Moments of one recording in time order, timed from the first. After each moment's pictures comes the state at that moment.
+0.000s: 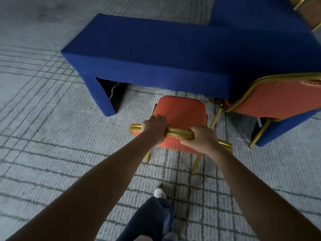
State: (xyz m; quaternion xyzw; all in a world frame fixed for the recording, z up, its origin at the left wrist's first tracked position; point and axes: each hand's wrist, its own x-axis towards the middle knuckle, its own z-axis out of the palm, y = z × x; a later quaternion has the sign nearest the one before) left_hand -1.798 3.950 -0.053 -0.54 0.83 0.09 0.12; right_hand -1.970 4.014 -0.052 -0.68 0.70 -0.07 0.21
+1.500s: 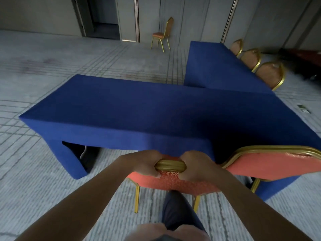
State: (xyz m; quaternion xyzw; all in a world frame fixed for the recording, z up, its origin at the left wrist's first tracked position) left_hand -1.894 3.723 0.002 -0.32 0.90 0.28 0.10; right_hand -2.077 3.805 0.020 -0.74 0.66 0.01 0.17
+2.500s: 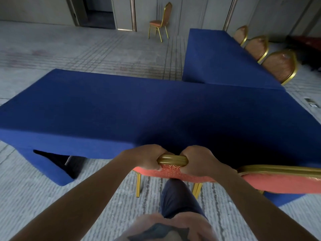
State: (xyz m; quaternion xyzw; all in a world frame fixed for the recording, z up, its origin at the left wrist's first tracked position) left_hand -2.001 3.607 -0.044 -0.32 0.90 0.29 0.11; right_hand -2.181 3.690 -0.028 -0.71 0.68 0.02 0.17
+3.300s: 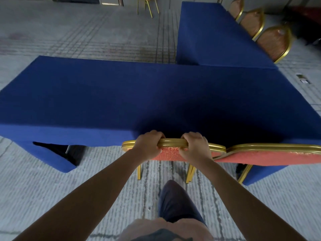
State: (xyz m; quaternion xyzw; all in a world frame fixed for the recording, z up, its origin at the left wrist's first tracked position) left_hand -2.005 3.628 -0.063 -0.44 0.87 0.22 0.01; right_hand -2.177 3.715 -0.063 -0.62 0.77 -0.13 0.12
